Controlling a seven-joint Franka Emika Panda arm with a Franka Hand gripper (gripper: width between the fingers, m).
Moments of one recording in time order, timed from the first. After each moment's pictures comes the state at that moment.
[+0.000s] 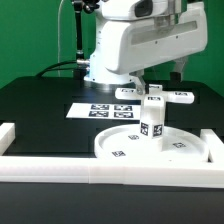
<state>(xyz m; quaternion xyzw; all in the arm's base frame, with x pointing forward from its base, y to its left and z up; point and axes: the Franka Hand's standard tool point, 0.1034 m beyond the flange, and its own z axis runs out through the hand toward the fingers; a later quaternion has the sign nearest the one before) 0.558 0.046 0.113 -0.94 -0.33 0.01 0.06</state>
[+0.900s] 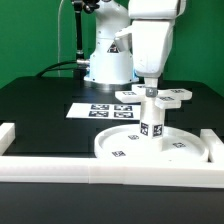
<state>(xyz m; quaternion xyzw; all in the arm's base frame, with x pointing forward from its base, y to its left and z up) 0.559 0.039 0.112 -0.79 -0.61 0.02 0.03</state>
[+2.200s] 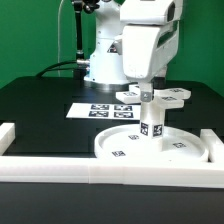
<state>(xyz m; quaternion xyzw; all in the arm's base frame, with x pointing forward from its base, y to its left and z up) 0.564 0.036 0.105 -0.84 -0.55 0.02 0.03</state>
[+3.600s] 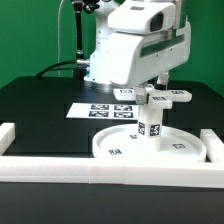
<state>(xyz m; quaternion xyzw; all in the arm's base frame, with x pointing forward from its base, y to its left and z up) 0.563 0.031 0.095 -0.93 -0.35 0.04 0.04</state>
